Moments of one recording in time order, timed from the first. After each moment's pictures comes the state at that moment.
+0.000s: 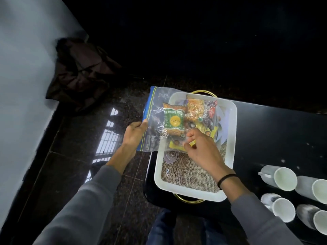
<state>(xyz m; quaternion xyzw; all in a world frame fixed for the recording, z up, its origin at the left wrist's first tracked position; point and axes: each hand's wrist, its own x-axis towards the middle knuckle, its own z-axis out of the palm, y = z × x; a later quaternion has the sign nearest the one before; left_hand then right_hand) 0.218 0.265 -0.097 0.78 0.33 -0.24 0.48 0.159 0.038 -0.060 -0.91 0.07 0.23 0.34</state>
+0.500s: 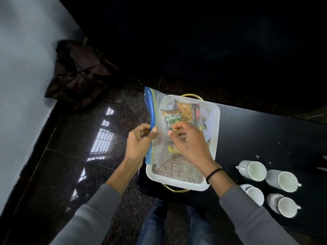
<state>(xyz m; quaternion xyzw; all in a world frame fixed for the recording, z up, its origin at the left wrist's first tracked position) 0.164 0.219 -0.025 0.71 0.23 -0.16 0.65 0.159 0.040 0.016 -0.87 0.08 0.16 0.47</state>
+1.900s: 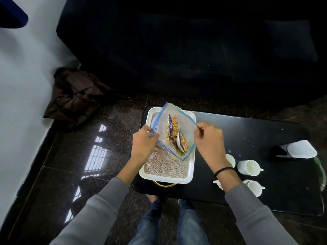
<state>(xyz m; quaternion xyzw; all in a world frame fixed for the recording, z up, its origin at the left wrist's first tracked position) 0.158 0.163 0.079 0.82 0.19 -0.22 0.50 0.125 -0.038 0.112 -0.94 0.17 0.02 0.29</state>
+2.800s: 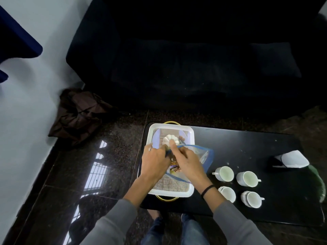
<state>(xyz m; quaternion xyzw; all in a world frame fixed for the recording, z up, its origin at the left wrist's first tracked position) 0.139 0.144 0.109 0.97 -0.10 -0.11 0.18 0.109 0.020 0.134 -0.78 0.25 0.19 0.54</state>
